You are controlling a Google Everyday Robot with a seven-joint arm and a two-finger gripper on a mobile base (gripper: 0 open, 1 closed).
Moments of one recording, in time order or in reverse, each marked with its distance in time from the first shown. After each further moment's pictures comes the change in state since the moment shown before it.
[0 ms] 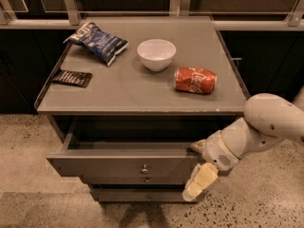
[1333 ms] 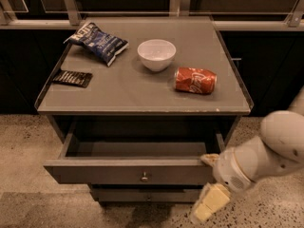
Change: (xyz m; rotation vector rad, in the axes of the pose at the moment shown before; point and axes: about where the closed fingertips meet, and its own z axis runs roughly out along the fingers) arm 0.029 0.038 -0.010 0.068 0.017 0.053
